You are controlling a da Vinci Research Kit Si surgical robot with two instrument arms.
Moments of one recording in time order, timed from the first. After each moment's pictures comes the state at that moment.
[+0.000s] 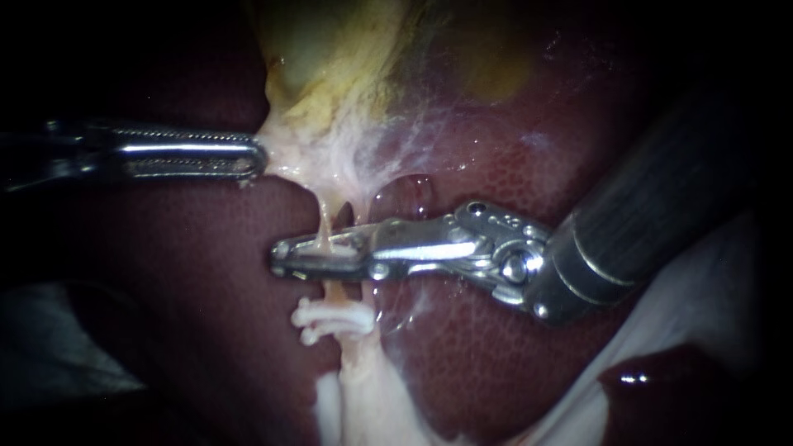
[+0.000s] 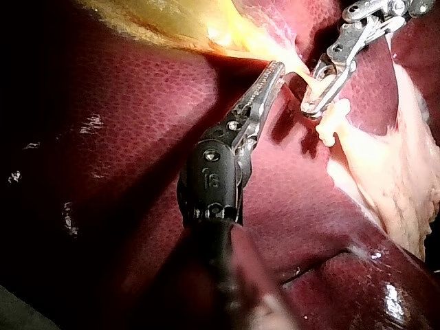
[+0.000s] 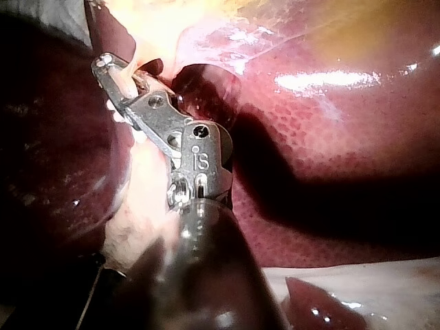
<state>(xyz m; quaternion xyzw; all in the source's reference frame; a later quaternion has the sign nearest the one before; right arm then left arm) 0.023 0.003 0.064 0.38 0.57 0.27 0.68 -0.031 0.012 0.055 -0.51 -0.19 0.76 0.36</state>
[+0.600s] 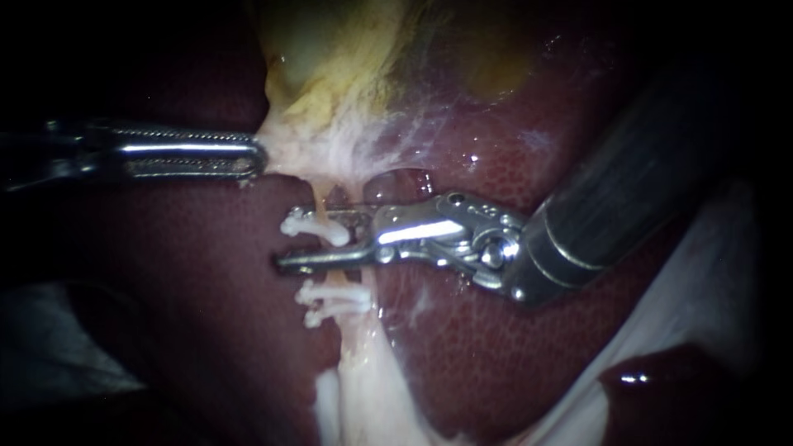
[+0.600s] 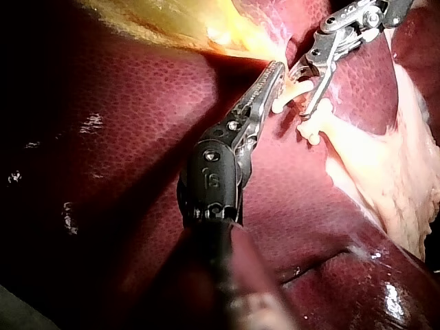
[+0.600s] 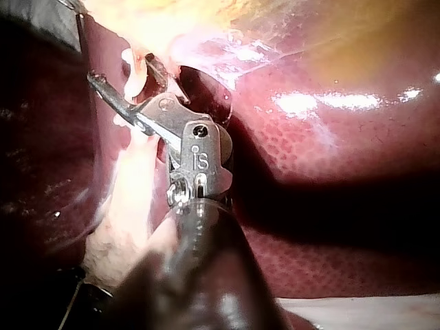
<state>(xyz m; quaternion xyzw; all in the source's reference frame) 0.023 0.005 0.070 0.32 0.56 0.31 0.70 -0.031 0.012 0.055 -0.51 -0.19 0.76 0.36</state>
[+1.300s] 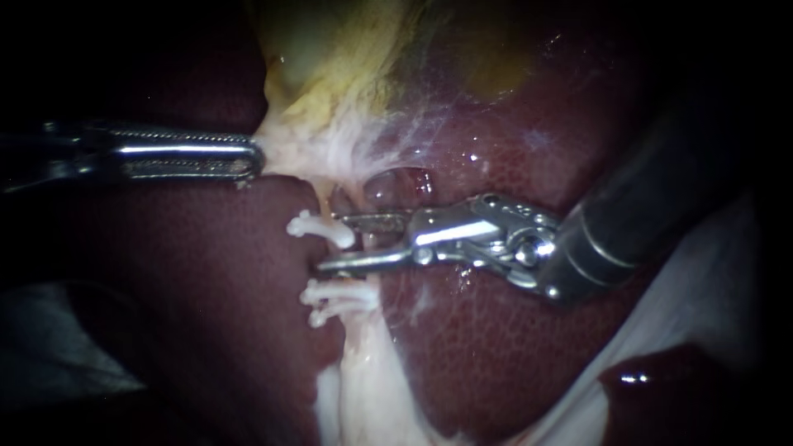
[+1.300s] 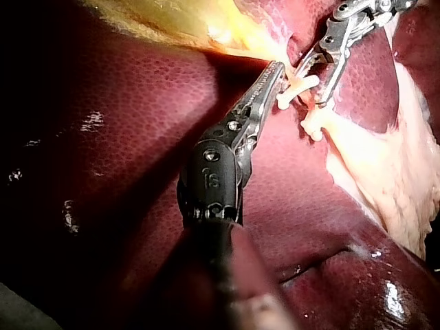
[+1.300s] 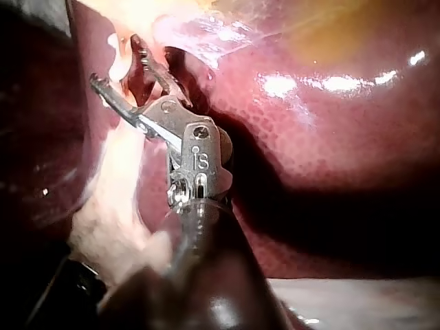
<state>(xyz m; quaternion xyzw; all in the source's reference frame) 0.019 0.003 0.067 0.32 0.52 0.23 0.76 -0.030 0.012 0.055 -0.51 -0.19 0.76 0.36</state>
